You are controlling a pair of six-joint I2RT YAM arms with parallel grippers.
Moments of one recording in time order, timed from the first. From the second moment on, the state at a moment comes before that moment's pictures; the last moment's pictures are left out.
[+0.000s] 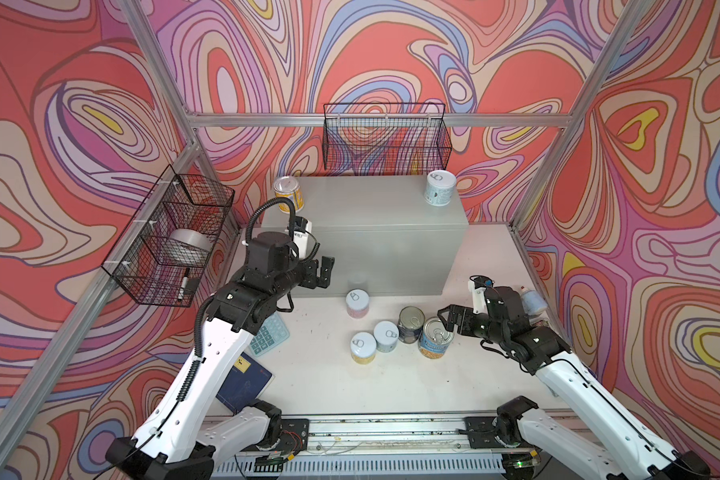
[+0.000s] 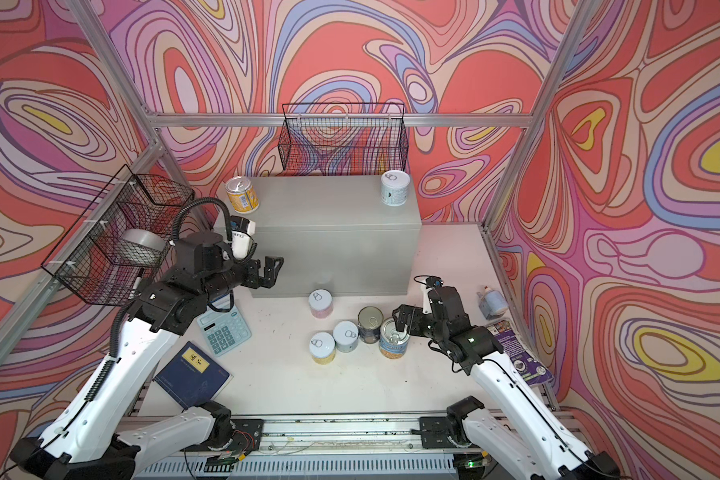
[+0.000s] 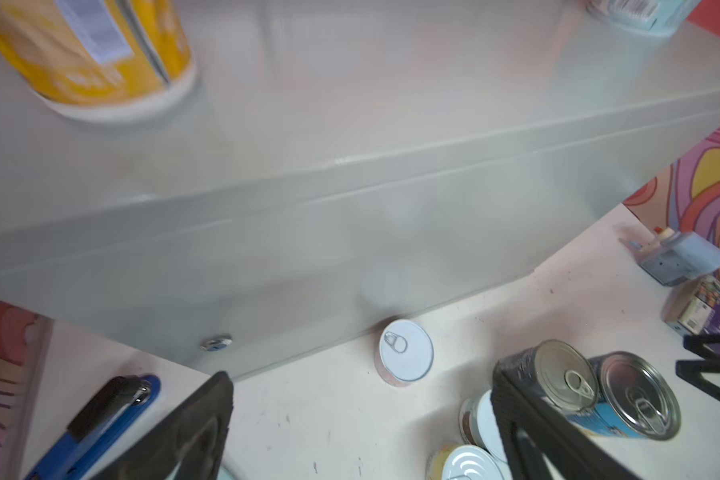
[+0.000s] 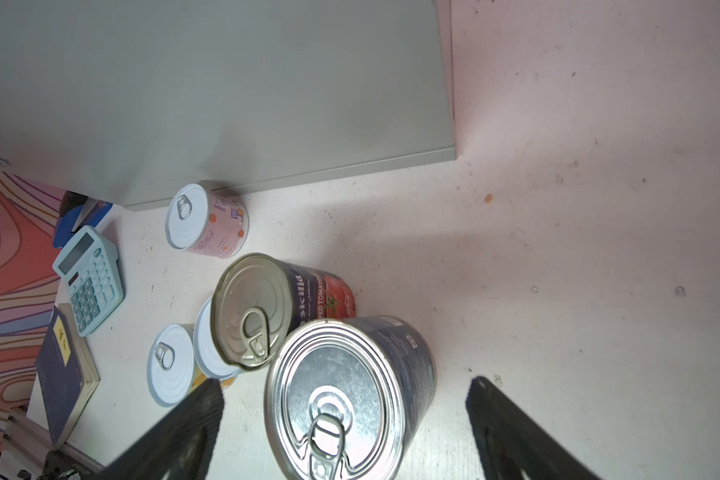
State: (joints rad) left arm -0.38 1.10 1.28 -0.71 0.03 -0.13; right arm 0.36 0.88 0.72 -0.61 -0.13 0.51
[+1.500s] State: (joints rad) left arm -0.53 1.24 1.13 -0.59 0.02 -0.07; right arm 0.58 1.21 0.88 -0.83 -0.03 0.37
